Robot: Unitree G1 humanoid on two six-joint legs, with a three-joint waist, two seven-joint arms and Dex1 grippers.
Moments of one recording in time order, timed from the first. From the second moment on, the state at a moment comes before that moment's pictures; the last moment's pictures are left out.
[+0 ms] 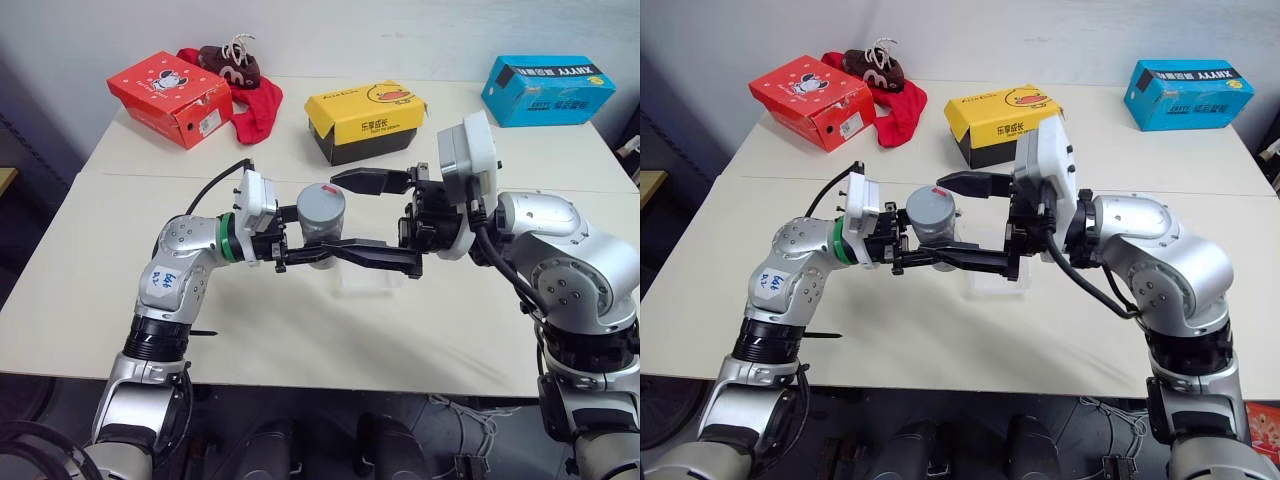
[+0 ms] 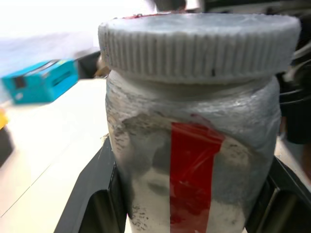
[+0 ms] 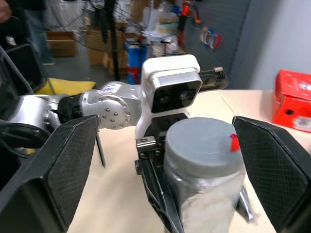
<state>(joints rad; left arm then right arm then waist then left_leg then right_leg) -0.66 0.40 -0.05 0.05 -0.43 0.26 -1.06 -0.72 -0.58 0.02 -0.44 0.76 0.74 0.84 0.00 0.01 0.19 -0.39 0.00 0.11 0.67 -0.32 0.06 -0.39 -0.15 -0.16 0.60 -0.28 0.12</state>
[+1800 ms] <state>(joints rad) -0.61 0.39 -0.10 0.00 -0.43 0.28 -1.10 -0.72 -0.60 -0.01 -0.32 0.74 0.75 0.87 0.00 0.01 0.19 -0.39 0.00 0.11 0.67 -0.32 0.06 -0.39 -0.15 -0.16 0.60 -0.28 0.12</state>
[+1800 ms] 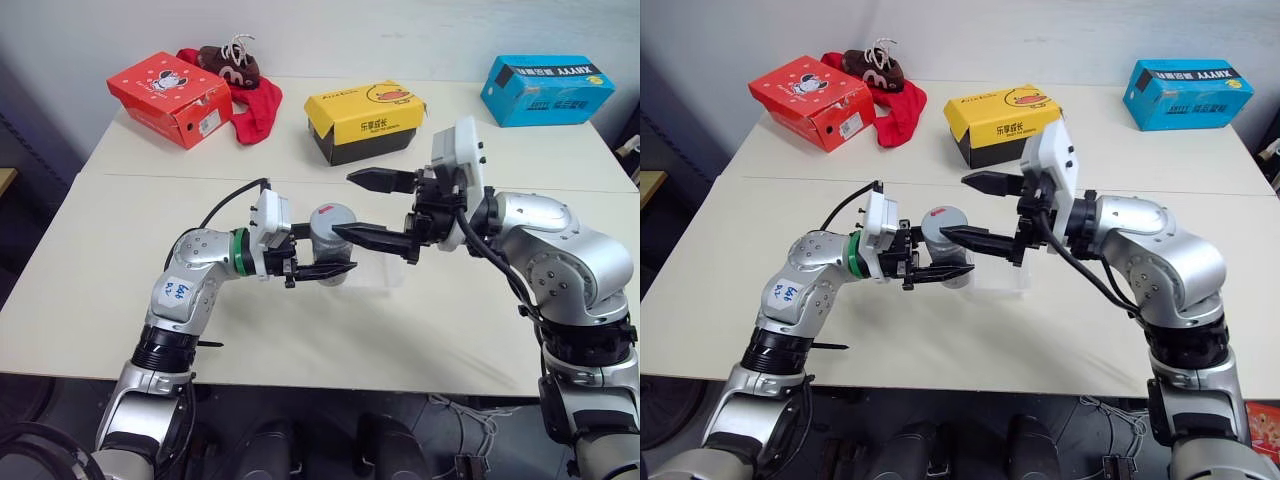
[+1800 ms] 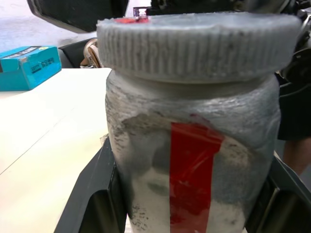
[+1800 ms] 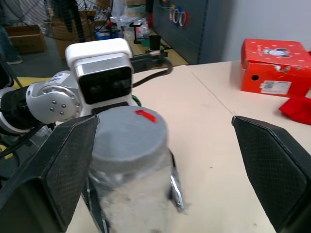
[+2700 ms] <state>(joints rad) -0.62 0.38 -0.10 0.00 -0.43 0.28 -1.09 -0.77 -0.50 0.09 -0.37 0.72 0.78 0.78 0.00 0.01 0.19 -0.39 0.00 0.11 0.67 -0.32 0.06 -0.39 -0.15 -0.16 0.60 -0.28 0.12</state>
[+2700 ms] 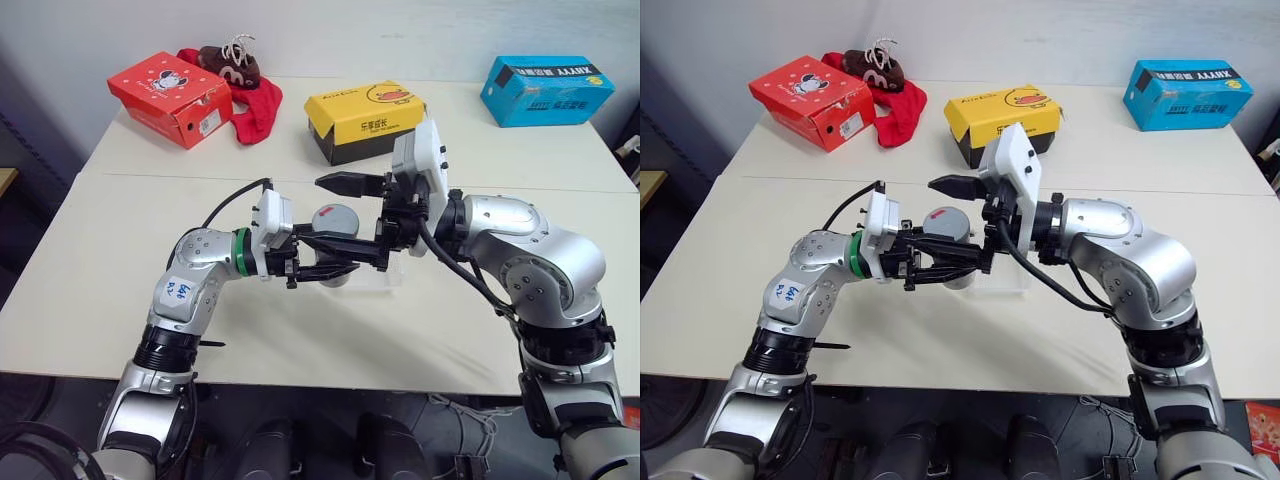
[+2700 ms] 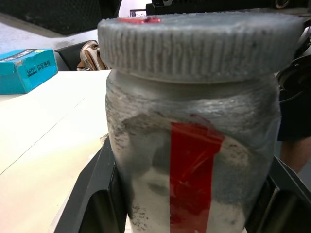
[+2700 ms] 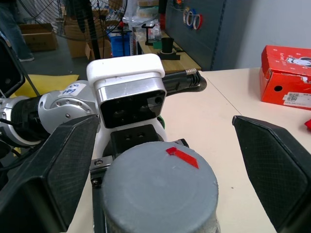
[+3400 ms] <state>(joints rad) -0.62 0.37 -0.10 0.00 -0.43 0.29 -1.07 -0.77 -0.50 0.09 -0.30 0.67 0.73 0.85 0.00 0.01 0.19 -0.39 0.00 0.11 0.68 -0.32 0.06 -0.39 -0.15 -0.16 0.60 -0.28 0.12</state>
